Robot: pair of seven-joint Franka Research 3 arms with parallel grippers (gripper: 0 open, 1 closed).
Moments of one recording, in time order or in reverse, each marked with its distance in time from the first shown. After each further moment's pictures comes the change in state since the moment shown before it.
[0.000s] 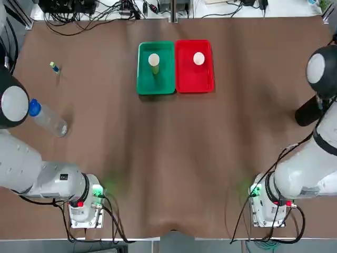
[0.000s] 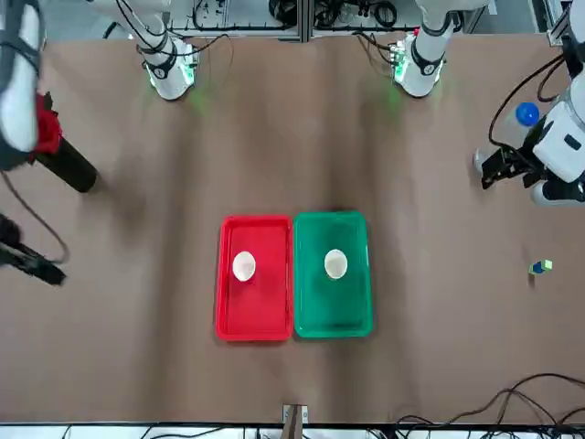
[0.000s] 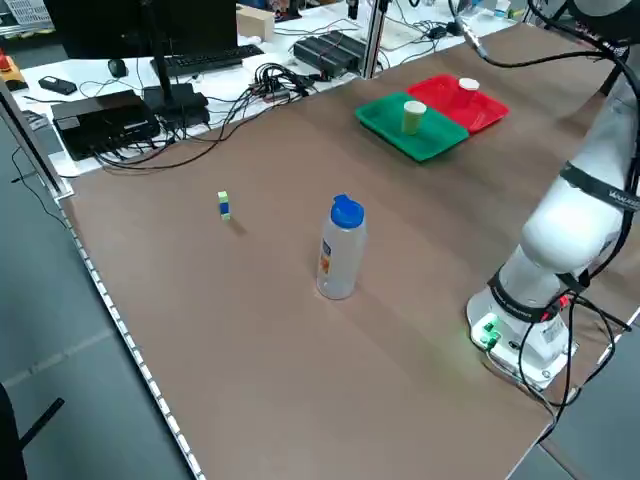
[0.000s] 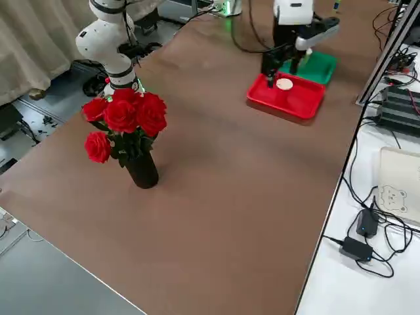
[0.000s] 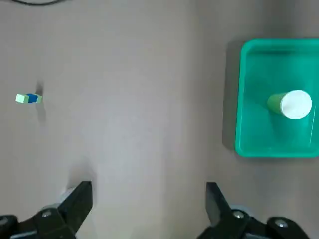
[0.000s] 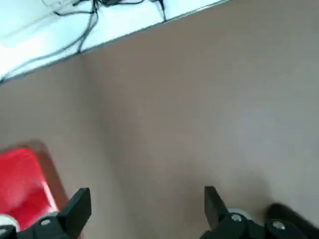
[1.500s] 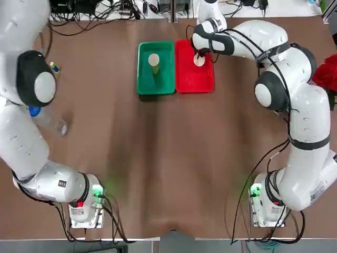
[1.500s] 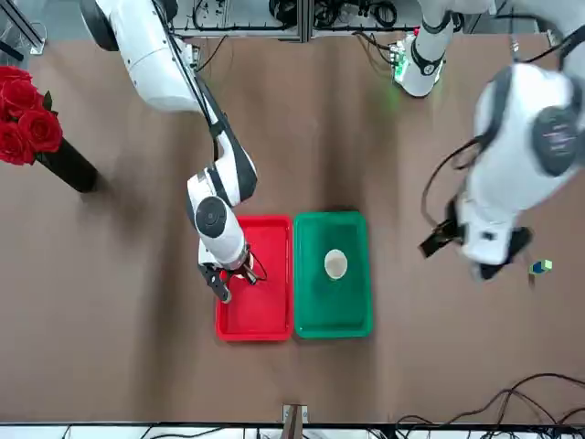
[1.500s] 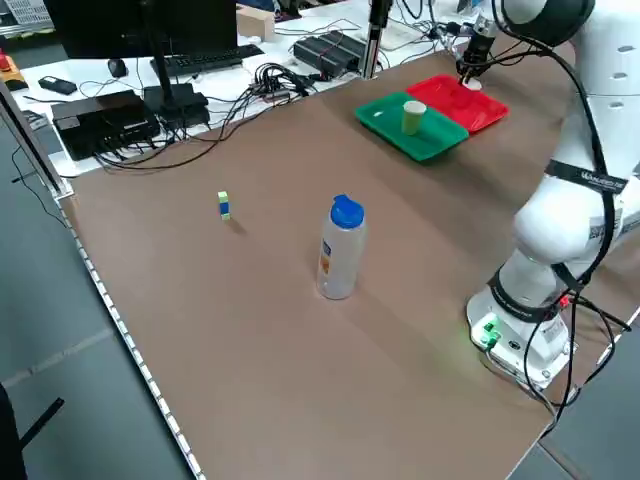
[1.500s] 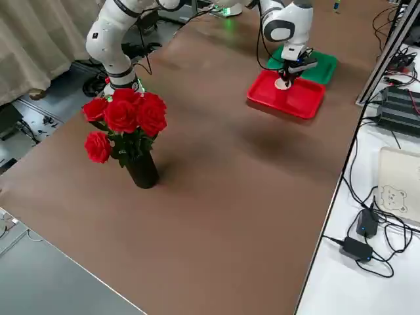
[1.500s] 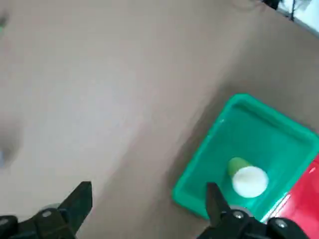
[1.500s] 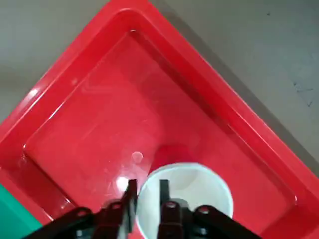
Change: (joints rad) left arm -0.156 0.250 0.039 0.170 0.004 0.033 -0.580; right arm 0.567 0.335 0.035 -0.283 0.073 0.636 1.032
